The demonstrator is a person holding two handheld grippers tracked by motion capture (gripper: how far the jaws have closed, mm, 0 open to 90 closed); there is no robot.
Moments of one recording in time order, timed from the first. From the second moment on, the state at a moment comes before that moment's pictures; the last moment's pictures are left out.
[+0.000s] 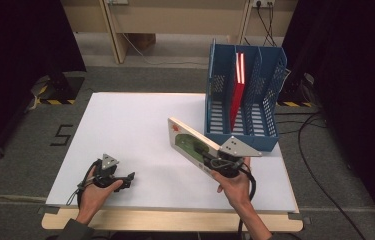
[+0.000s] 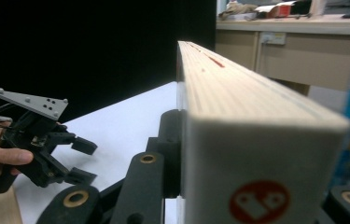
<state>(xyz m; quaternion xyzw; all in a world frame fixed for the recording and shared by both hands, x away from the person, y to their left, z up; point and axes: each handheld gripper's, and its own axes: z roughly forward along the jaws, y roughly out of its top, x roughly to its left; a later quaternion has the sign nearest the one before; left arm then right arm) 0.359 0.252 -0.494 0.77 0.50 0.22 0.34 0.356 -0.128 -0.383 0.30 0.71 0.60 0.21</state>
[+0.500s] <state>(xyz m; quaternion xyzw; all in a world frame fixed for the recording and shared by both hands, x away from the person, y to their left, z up) 0.361 0.253 -0.500 0.77 0.50 0.20 0.34 0.337 -0.210 -0.356 0.34 0.68 0.59 0.26</state>
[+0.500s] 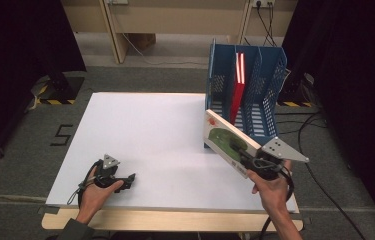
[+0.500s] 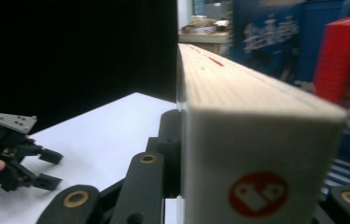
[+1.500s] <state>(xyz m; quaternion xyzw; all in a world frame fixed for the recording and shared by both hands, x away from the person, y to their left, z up) 0.359 0.252 -0.500 0.77 0.50 0.21 0.33 0.414 -0.300 -0.332 0.48 0.61 0.51 0.37</state>
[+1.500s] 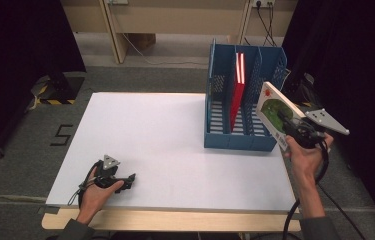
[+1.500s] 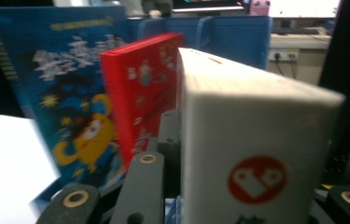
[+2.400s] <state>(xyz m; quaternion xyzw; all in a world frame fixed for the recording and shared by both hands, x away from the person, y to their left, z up) 0.358 0.251 -0.501 0.77 0.51 0.21 0.34 0.547 -0.271 -0.373 0.58 0.59 0.42 0.38</state>
